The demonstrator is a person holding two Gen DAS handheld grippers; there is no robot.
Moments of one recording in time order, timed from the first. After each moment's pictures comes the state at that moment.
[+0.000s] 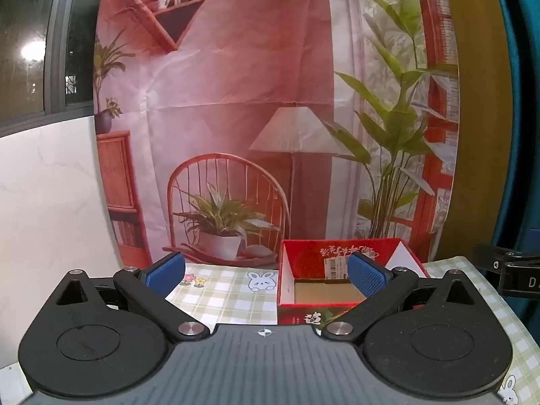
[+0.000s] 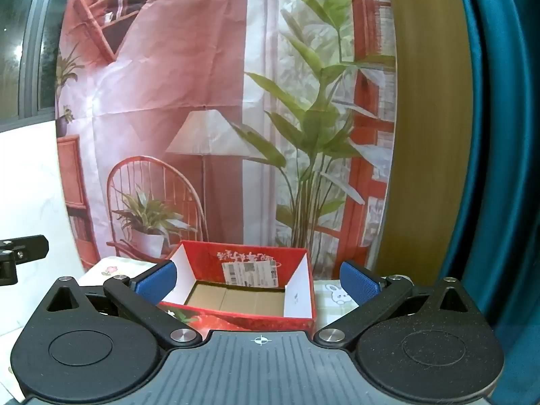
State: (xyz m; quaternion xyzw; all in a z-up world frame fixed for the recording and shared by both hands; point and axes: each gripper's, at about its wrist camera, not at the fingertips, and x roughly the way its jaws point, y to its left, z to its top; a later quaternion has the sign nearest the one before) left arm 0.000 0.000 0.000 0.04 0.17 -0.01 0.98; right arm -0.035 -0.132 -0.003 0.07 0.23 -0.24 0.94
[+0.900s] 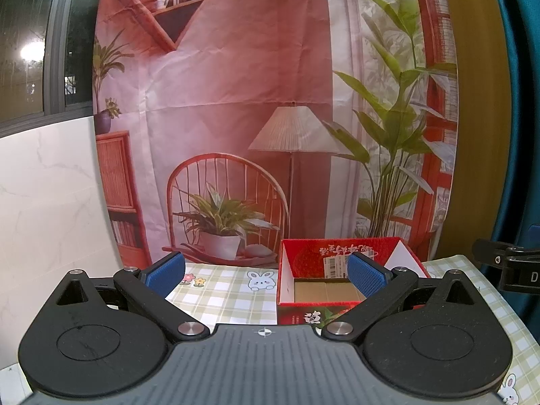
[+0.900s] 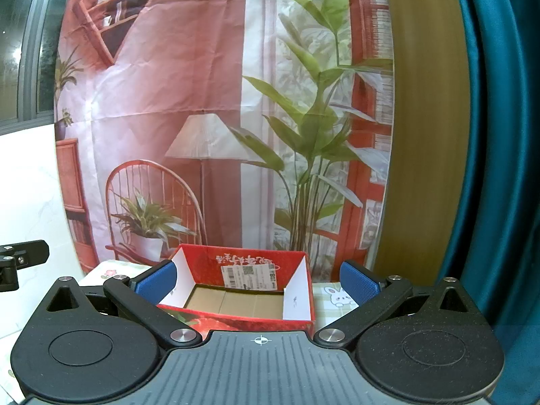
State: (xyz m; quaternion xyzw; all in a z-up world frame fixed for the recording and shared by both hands) left arm -0.002 -0.001 -0.001 0.04 0.17 -0.01 0.98; right arm -0.037 -0.132 -0.001 0.07 0.22 -0.24 0.94
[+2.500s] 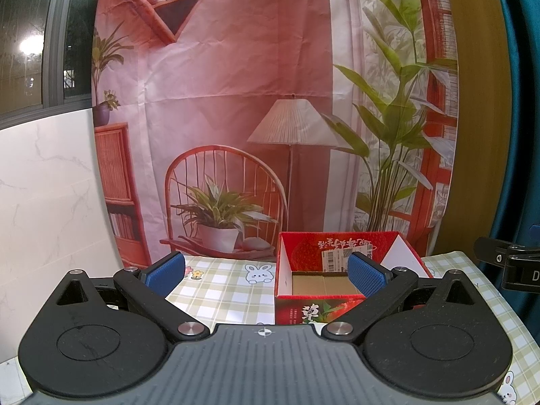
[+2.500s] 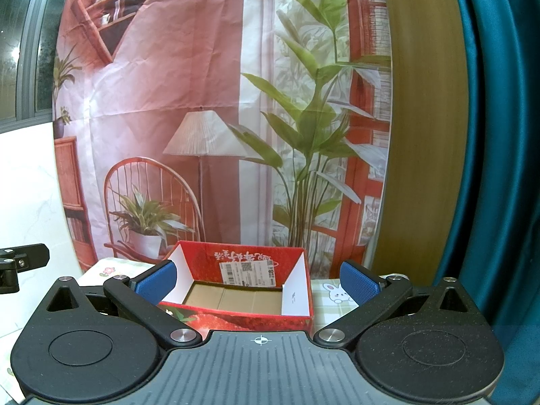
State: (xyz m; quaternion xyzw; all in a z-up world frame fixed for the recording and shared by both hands) left arm -0.003 -0.001 -0.009 0.04 0.18 -0.01 0.98; right arm -0.037 -0.131 -0.001 0.08 0.22 -0.24 0.94
